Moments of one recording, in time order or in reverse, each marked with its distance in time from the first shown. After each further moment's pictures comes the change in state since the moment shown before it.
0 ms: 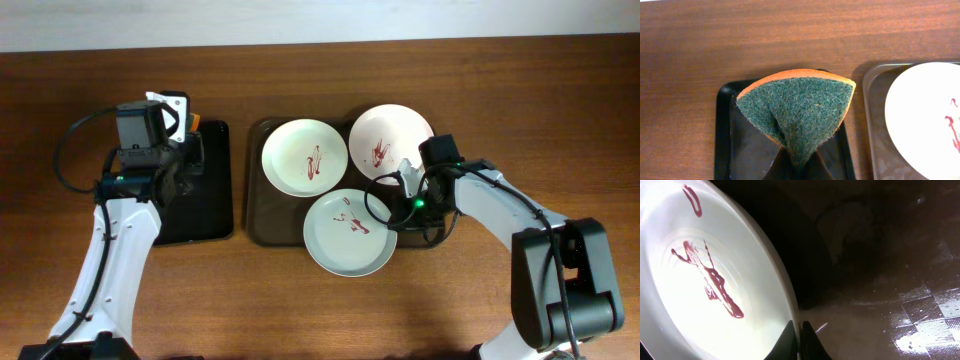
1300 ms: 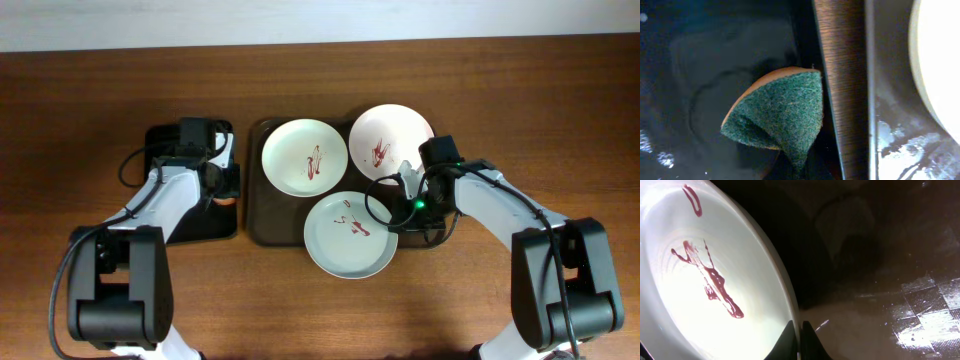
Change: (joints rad) left arm -0.108 0.371 0.000 -0.055 0.052 -0.077; right arm 0.000 0.000 0.000 -0.024 0.000 0.000
